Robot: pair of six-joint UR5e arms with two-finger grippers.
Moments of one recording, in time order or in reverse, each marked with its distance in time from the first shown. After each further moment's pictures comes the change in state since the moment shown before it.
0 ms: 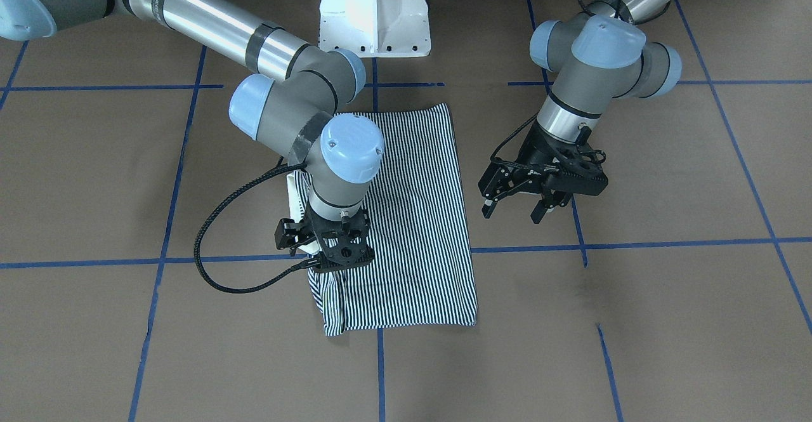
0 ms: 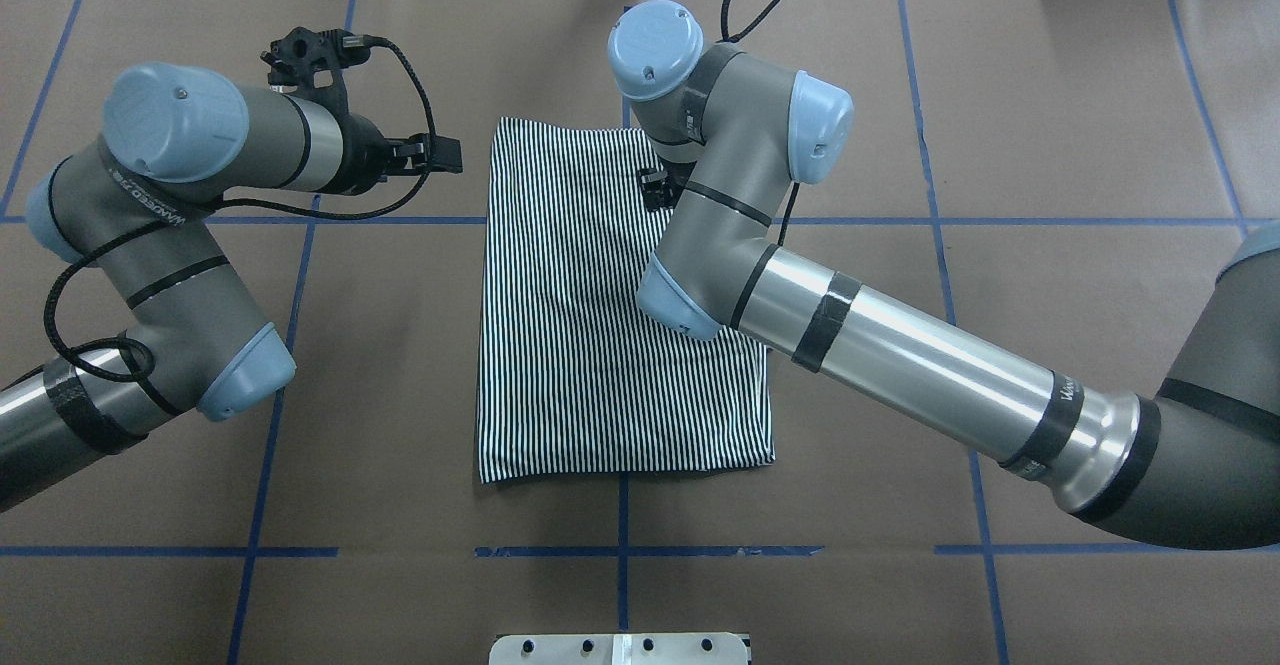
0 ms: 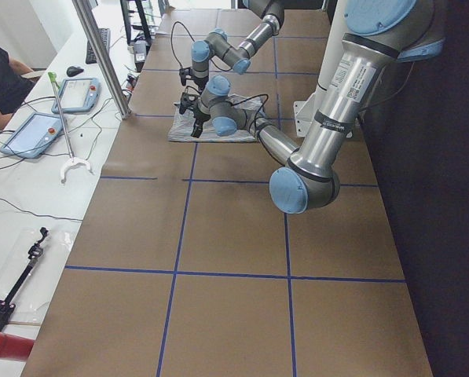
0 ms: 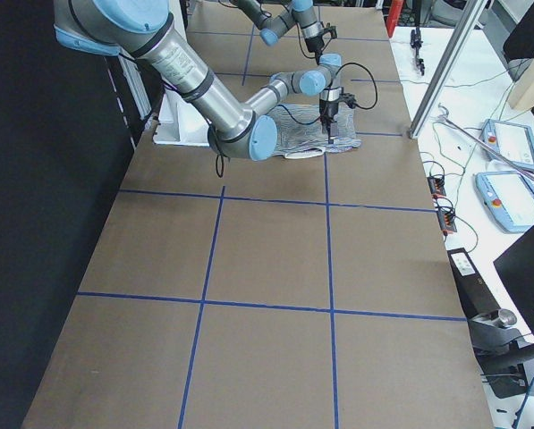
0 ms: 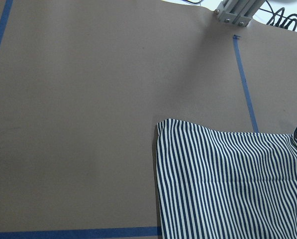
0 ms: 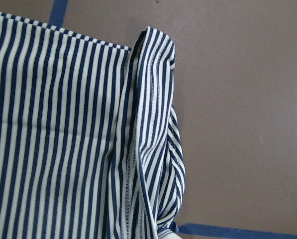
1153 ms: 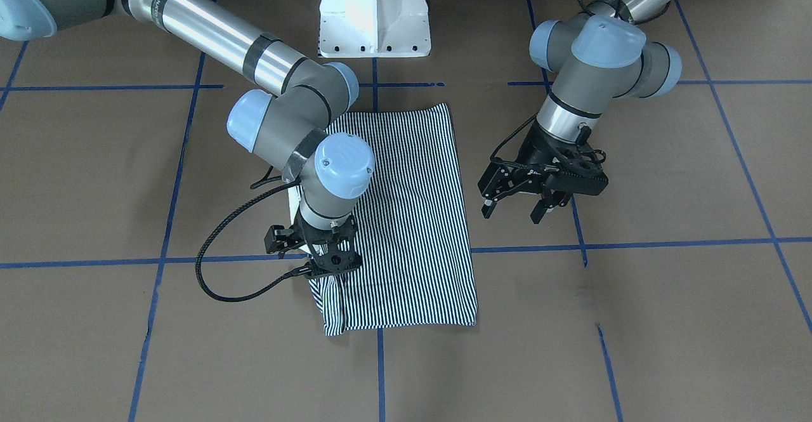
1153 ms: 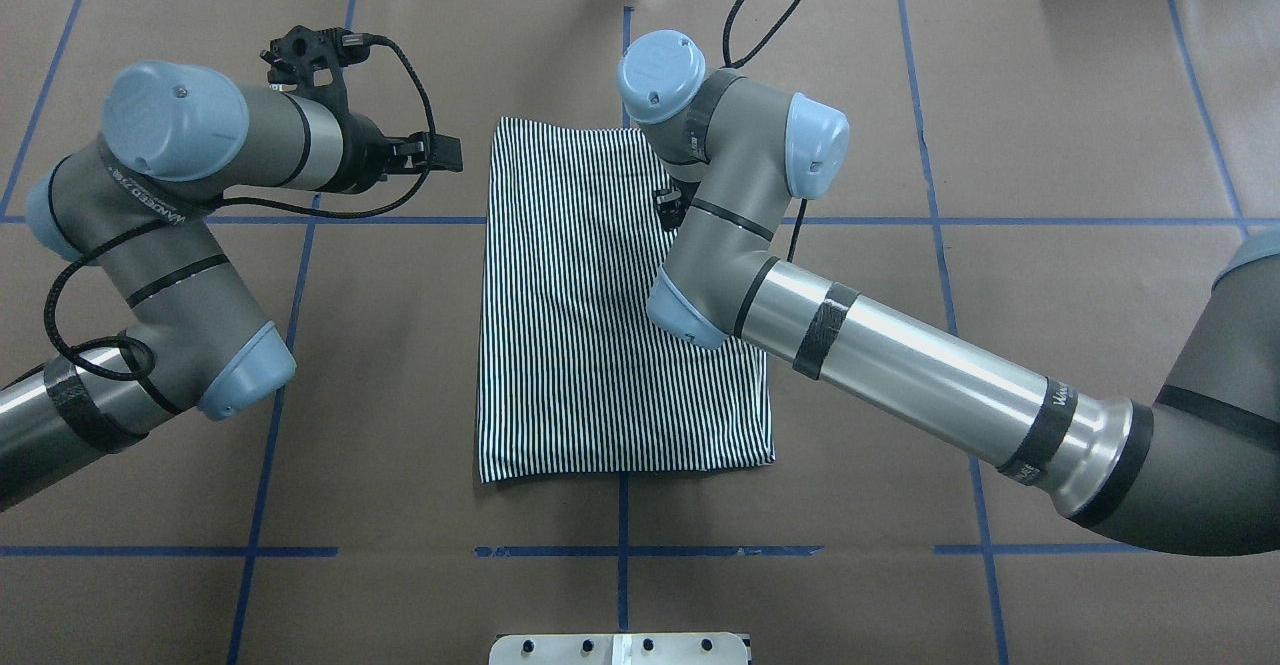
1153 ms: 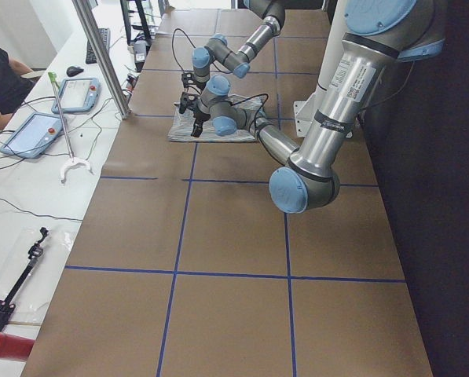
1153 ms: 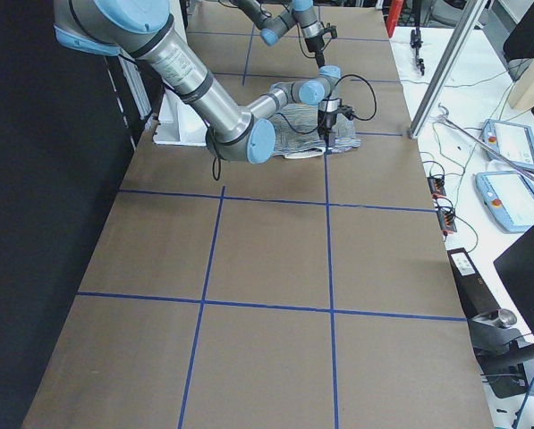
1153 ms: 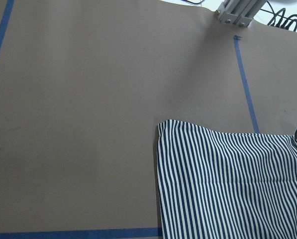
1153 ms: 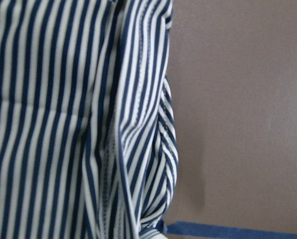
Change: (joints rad) left arm 0.000 -0.003 -0.001 0.000 0.000 -0.005; right arm 0.003 -0.035 -0.036 0.002 0.000 -0.054
